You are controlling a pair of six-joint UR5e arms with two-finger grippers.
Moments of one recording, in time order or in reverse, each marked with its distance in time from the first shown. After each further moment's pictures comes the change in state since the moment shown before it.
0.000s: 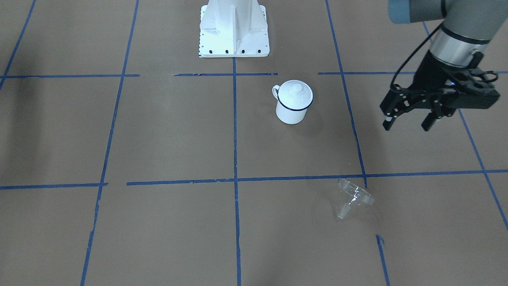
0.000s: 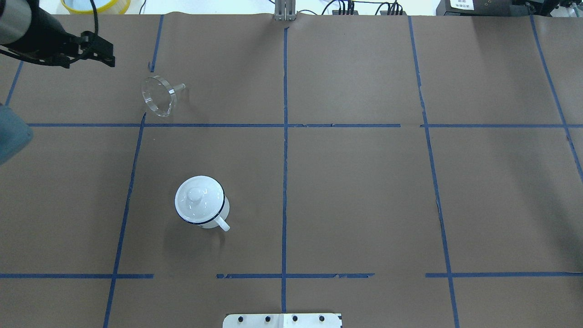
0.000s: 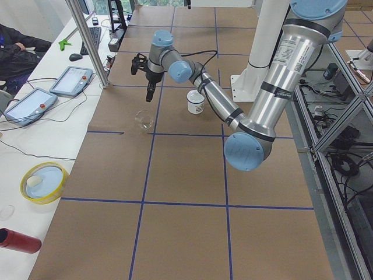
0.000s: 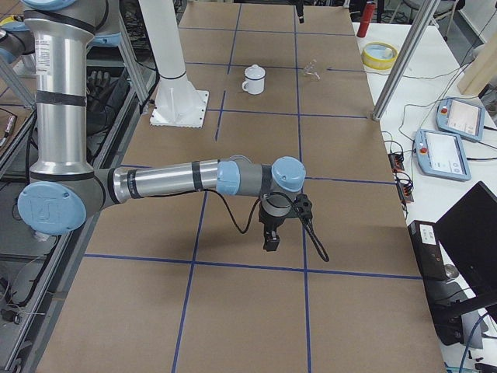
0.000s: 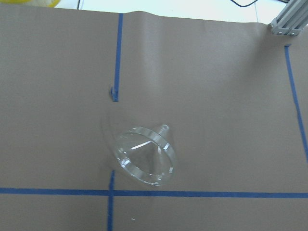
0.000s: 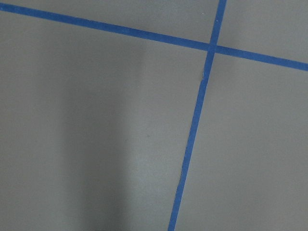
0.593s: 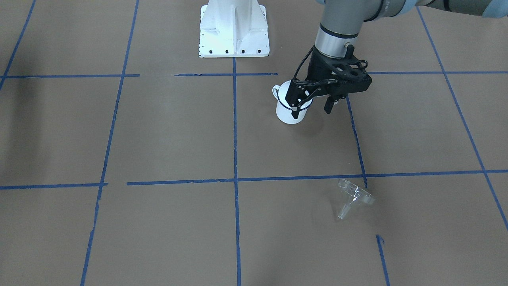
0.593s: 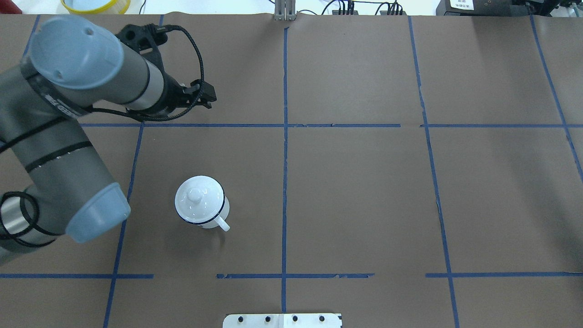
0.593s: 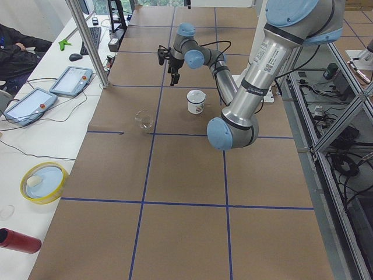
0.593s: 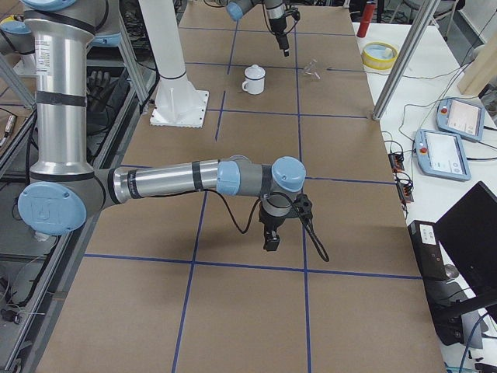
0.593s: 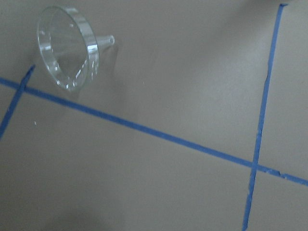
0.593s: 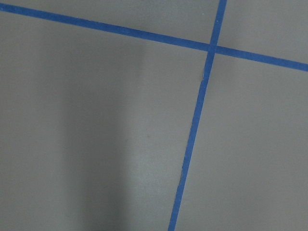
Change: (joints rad) left arm 0.345 -0.178 -0.036 0.063 0.240 -0.531; right arm 0.000 0.001 0.000 0.000 0.000 0.000
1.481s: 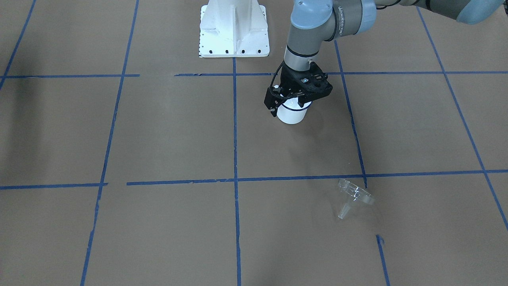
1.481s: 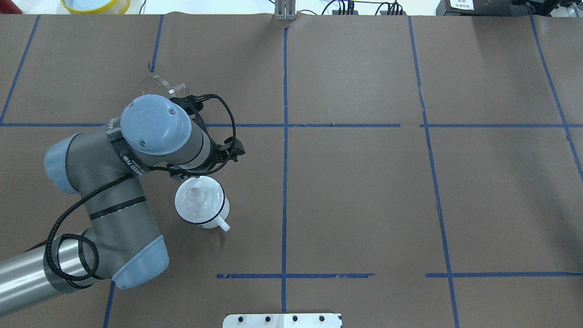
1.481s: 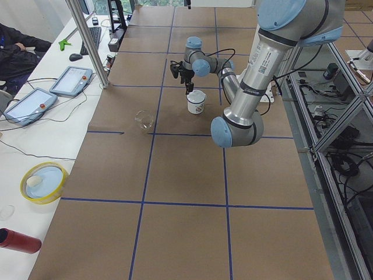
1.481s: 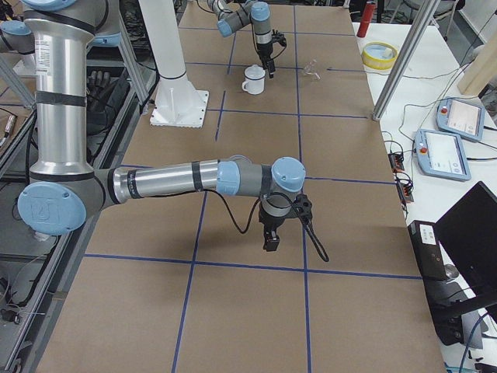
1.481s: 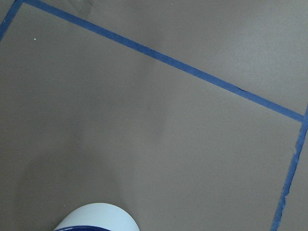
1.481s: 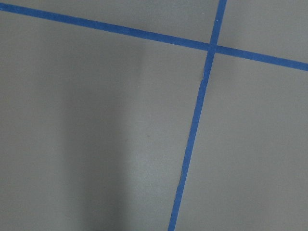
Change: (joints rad) left arm 0.235 -0.022 0.106 -0.017 0.063 -0.325; right arm 0.000 -0.001 0.000 0.000 0.000 0.000
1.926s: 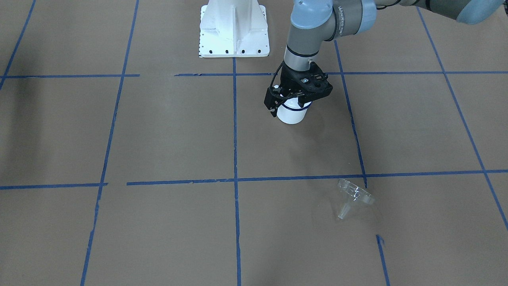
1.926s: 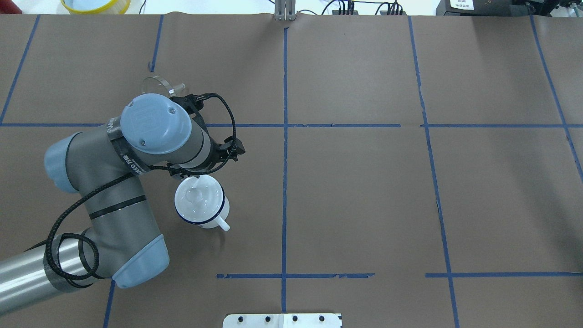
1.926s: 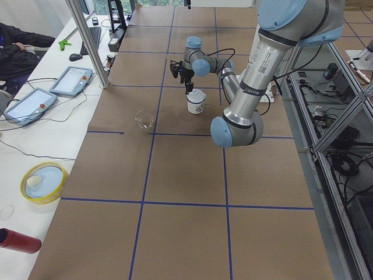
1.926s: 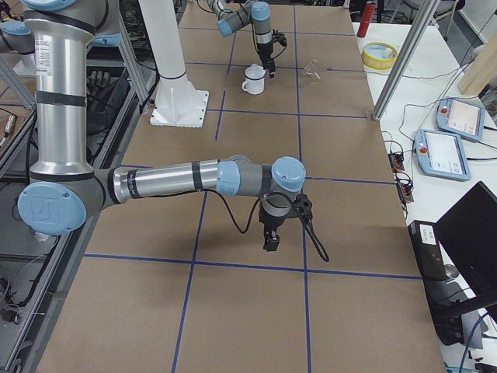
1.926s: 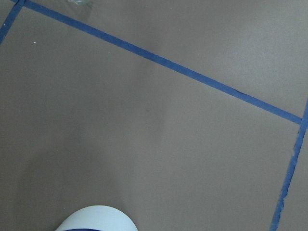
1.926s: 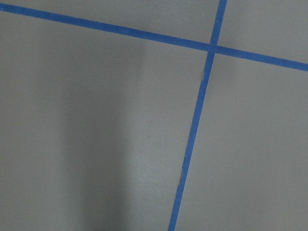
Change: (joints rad) left arm -0.001 -0.001 0.003 0.001 0.000 0.001; right arm 0.000 0.000 0.000 0.000 0.000 0.000
